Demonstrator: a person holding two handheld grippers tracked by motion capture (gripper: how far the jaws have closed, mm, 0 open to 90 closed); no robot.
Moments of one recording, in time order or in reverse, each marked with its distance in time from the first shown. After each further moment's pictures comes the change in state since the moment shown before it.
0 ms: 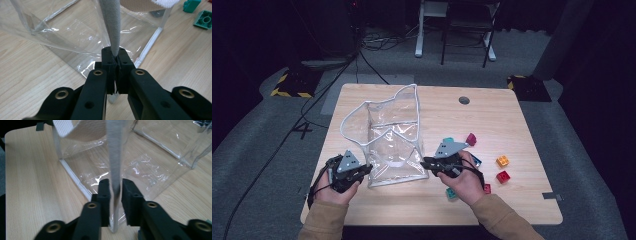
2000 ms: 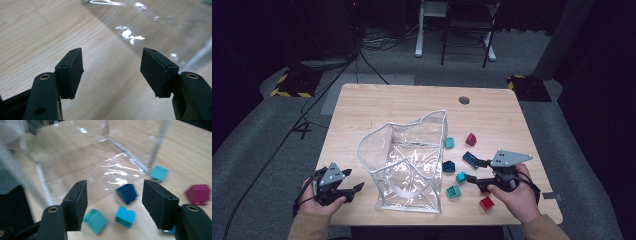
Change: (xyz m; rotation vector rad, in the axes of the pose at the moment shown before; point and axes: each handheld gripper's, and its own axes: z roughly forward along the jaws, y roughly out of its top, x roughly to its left) left arm 0.024 -0.054 0.001 0.001 0.000 -0.032; right arm -0.019 -0.063 -0.118 -0.048 -0.094 0.144
